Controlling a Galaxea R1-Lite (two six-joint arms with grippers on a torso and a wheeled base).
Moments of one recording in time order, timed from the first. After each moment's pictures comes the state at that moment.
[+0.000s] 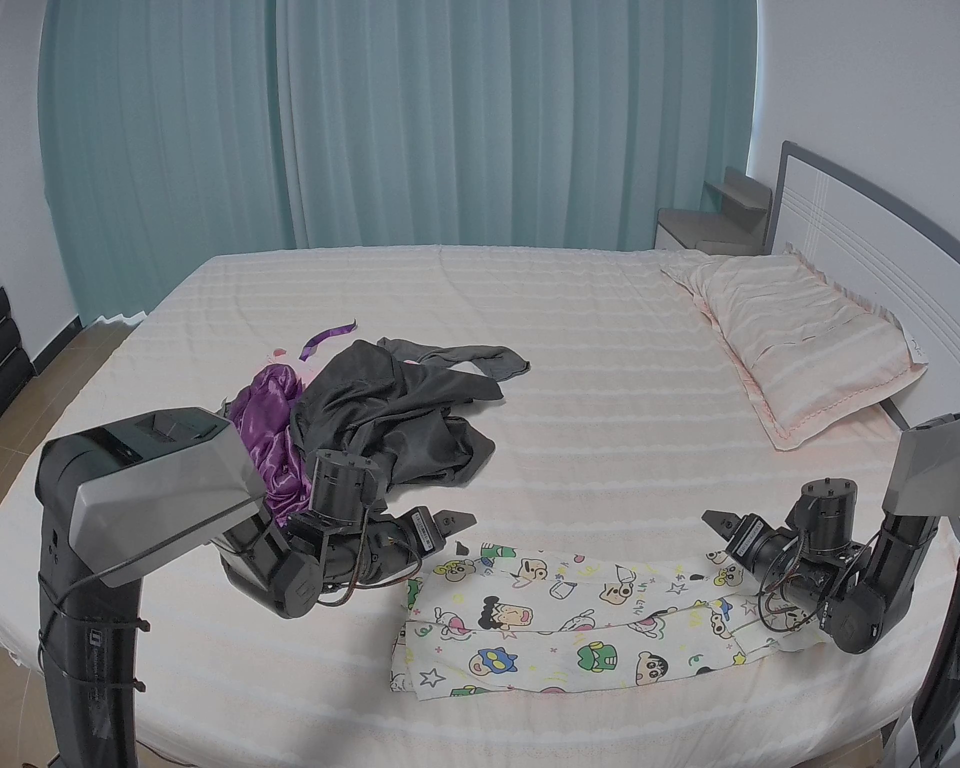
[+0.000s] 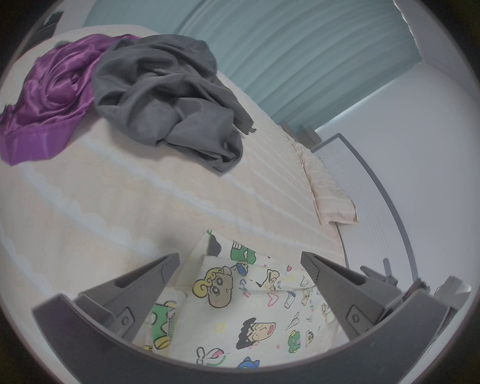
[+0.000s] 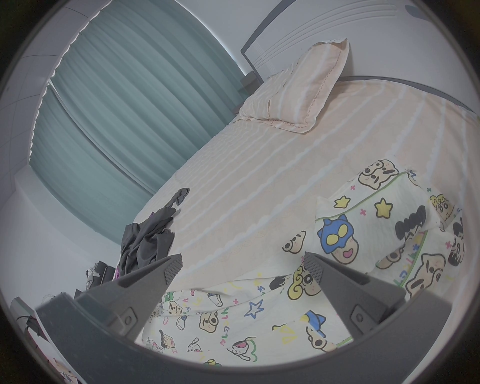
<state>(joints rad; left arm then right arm) -0.42 2.35 -0.95 -0.83 -0.23 -0.78 0.22 2.13 -0.31 -1.32 -0.11 0.78</state>
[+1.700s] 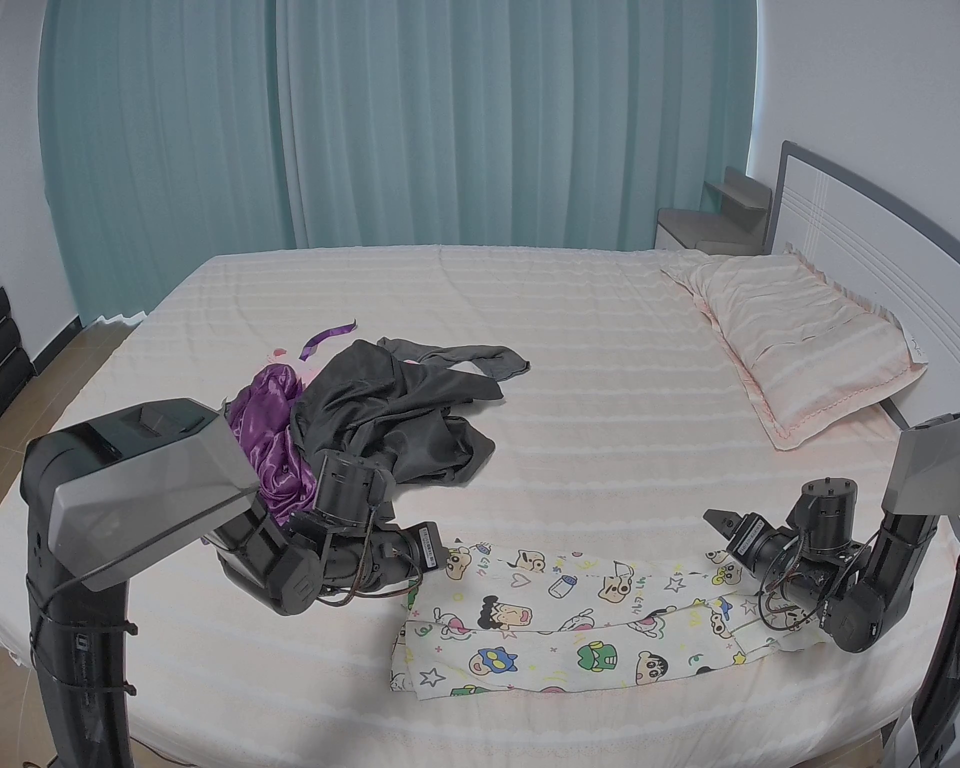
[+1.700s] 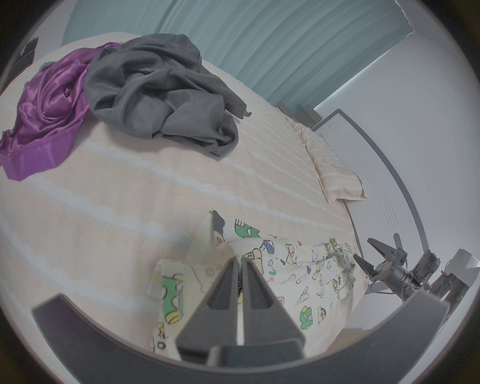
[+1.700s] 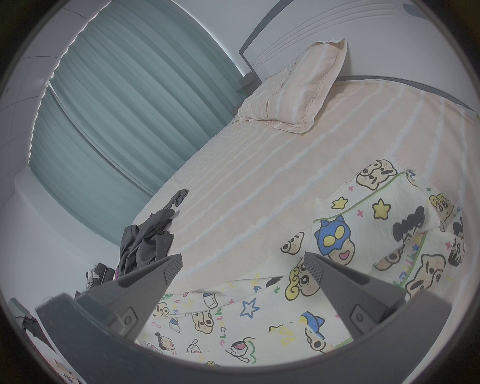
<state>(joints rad) -0.44 2.31 -0.95 -0.68 -0.23 -0.64 0.21 2.14 -0.31 -1.32 -0.11 0.78</state>
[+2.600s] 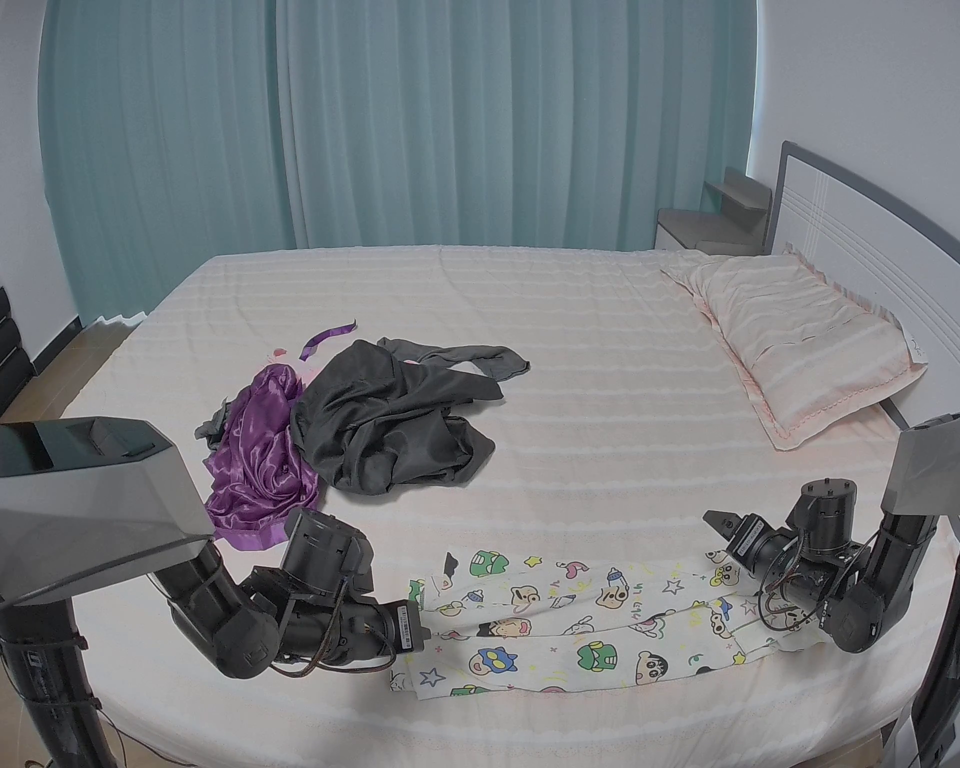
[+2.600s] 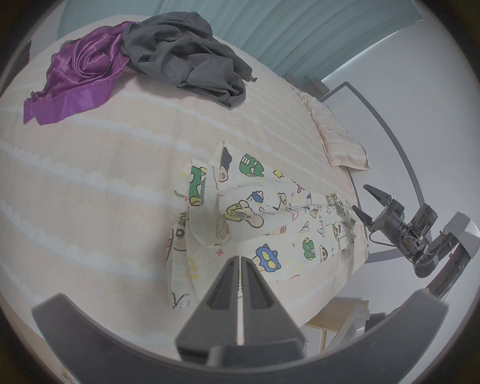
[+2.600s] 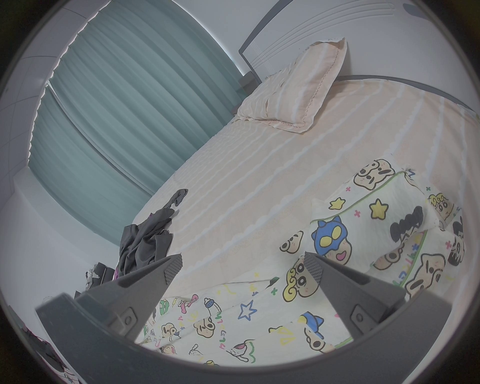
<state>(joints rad) -0.52 2.13 -0.60 -0.69 -0.24 -0.64 0.21 2.14 -0.31 -1.32 -0.11 0.78</state>
